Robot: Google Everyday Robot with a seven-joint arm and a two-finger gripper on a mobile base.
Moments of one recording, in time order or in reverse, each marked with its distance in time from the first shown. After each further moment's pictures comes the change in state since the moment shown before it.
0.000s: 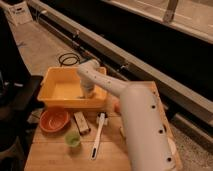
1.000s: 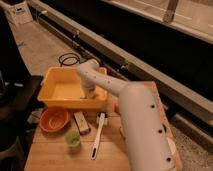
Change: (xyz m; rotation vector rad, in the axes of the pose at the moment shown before) arm 0.012 0.005 -0.002 -0.036 0.054 0.024
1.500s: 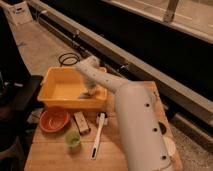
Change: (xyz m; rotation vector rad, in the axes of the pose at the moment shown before) arm 0.032 -0.033 -0.015 0.065 0.104 0.020
